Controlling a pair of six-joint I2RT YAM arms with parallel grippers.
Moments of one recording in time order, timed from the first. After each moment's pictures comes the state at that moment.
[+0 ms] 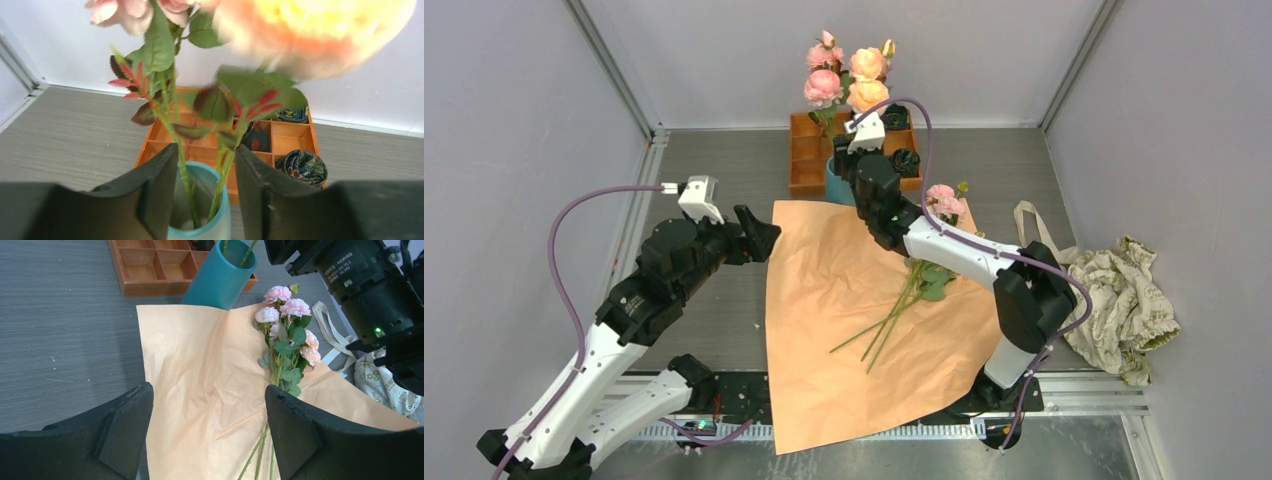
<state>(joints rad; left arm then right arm) -0.61 0.72 0.96 -0.48 -0.16 -0.48 0.75 1.69 1.26 0.50 0.57 -0.02</state>
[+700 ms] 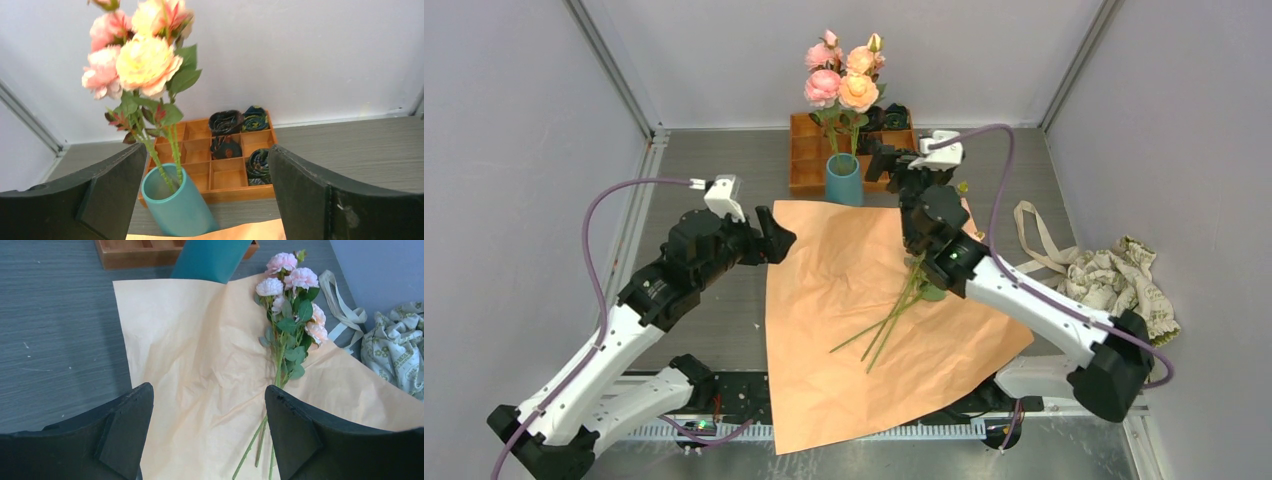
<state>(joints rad) -0.62 0.81 0.94 -0.47 -0.10 -0.49 0.81 1.27 1.02 0.50 0.76 0.03</state>
